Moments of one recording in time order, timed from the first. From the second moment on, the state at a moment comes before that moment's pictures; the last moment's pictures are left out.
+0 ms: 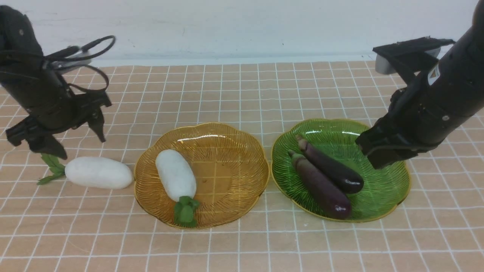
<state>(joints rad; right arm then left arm) 0.40 1.53 -1.34 0.13 1.25 -0.04 0.06 1.86 -1.47 -0.05 1.02 -0.62</state>
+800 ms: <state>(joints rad) 0.40 1.53 -1.34 0.17 1.25 -0.04 0.06 2.02 -1.47 -0.04 0.93 -0.75</state>
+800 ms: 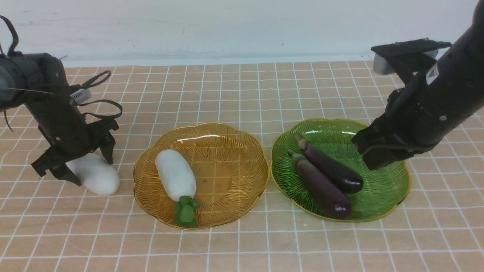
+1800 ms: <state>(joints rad) 0.40 1.33 -1.34 0.10 1.25 -0.07 -0.33 2.09 -1.76 -0.21 1.11 -0.14</state>
